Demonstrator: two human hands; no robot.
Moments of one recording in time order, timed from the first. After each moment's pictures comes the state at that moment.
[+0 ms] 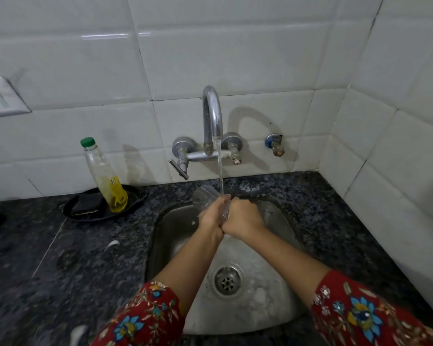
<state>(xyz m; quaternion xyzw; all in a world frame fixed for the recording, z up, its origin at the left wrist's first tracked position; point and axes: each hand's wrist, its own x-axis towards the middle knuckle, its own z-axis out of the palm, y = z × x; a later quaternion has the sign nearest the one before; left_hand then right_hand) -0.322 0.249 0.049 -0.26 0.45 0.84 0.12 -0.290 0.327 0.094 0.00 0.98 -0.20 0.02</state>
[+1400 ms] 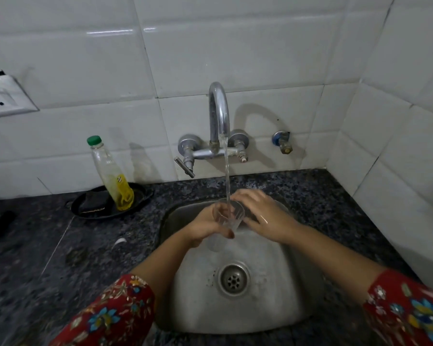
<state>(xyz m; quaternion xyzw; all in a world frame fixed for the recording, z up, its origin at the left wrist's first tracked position) -0.313 0.189 0.046 0.11 0.75 0.61 0.22 -0.296 0.390 0.079 -0.31 0.93 -0.21 -0.04</state>
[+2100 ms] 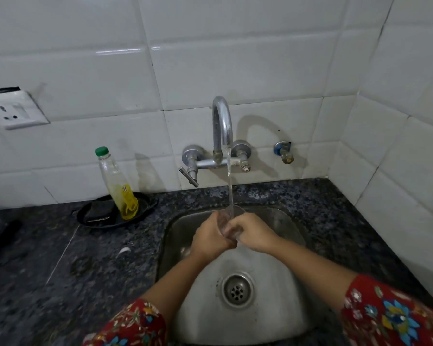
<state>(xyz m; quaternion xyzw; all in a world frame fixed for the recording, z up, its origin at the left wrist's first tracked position) -0.287 0.201 0.044 0.02 0.90 0.44 0.02 -0.297 0.345 0.072 -0.16 0.90 -0.38 0.12</state>
